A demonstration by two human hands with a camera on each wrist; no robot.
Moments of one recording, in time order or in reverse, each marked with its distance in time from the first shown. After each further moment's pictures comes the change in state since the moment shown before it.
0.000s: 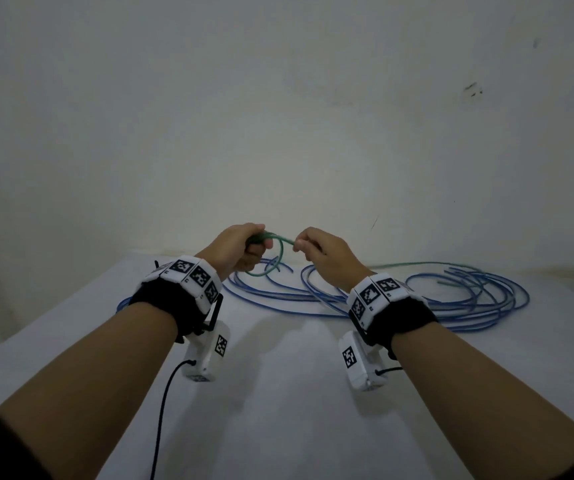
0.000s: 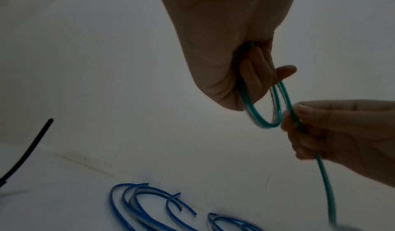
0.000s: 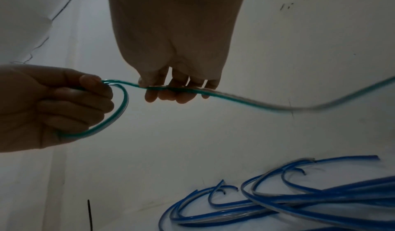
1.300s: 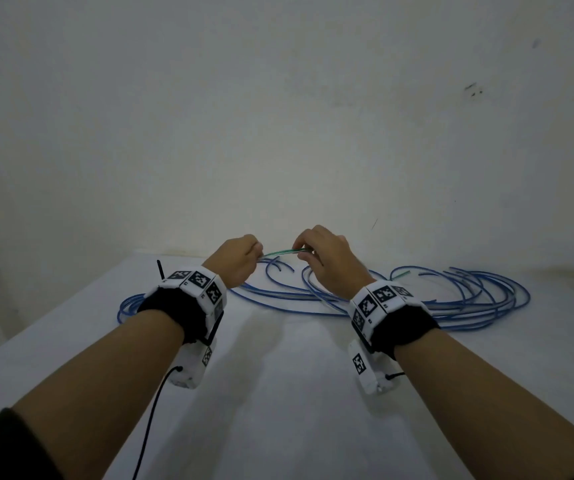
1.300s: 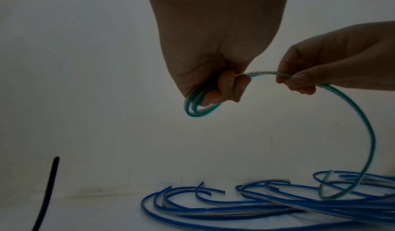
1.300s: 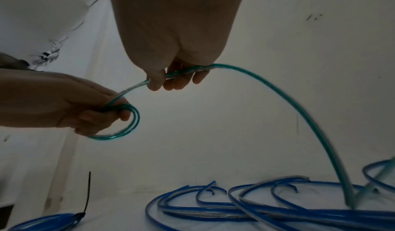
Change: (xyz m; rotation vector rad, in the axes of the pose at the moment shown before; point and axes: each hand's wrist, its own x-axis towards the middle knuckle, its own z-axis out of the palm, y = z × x) left_hand 0.002 -0.024 -0.006 0.890 0.183 0.148; right_hand -0.015 -0.004 -0.001 -0.246 0.039 -0.192
